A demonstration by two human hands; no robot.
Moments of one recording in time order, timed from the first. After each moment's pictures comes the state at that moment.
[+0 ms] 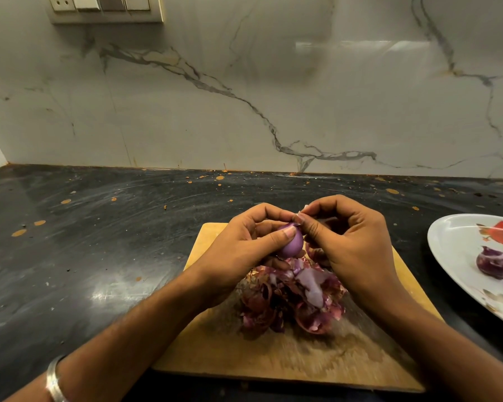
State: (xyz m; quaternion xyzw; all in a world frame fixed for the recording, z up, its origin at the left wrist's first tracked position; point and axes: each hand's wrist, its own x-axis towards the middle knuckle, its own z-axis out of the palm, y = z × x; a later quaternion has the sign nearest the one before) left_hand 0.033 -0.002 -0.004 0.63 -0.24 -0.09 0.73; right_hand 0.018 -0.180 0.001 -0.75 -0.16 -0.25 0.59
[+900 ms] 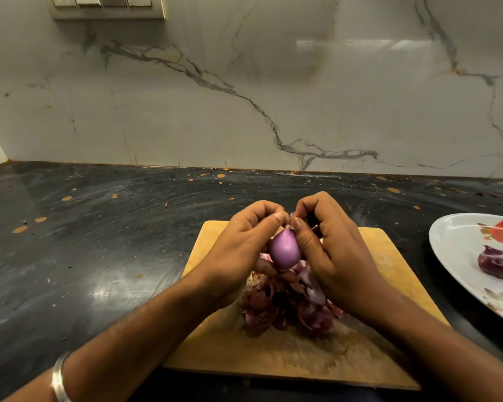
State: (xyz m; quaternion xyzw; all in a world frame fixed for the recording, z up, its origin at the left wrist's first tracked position) left_hand 0.026 -0.007 0.000 0.64 -0.20 -0.05 0.74; right_hand 0.019 -0.166 -0.002 -0.82 -0.27 -0.27 0.43
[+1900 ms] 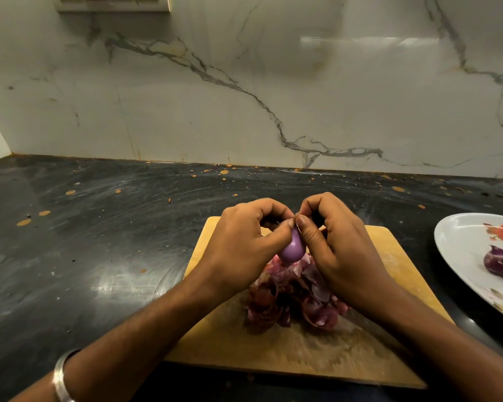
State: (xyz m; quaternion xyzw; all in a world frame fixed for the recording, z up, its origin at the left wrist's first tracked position) left_hand 0.028 -0.002 0.000 0.82 -0.24 0.19 0.49; right_hand 0.024 -0.171 -0.006 -0.84 -0.26 -0.27 0.40
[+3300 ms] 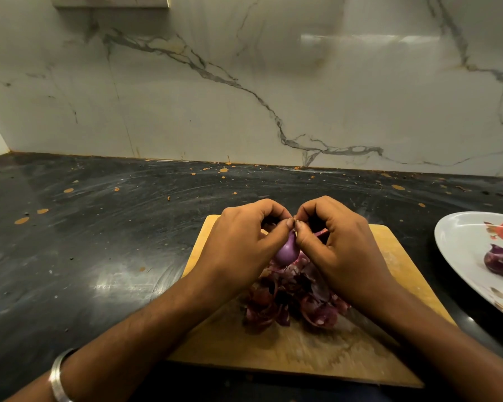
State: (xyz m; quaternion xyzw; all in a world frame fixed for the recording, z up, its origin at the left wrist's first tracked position) left_hand 0.030 -0.001 -0.006 0.84 -0.23 0.21 0.45; right_hand 0.023 -0.174 -0.006 -0.85 -0.25 -0.28 0.37
